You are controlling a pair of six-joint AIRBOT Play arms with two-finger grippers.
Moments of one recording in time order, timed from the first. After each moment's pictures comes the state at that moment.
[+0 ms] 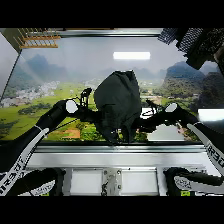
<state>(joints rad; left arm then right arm) -0.43 -1.30 0.89 1.03 -0.89 -1.67 0.12 -1.42 0.74 -0.77 1.05 1.27</state>
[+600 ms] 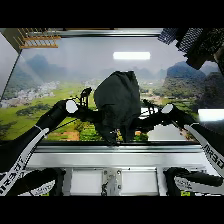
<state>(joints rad) -0.43 -1.30 0.89 1.03 -0.88 -1.67 0.17 -1.43 0.74 -0.79 0.98 1.28</state>
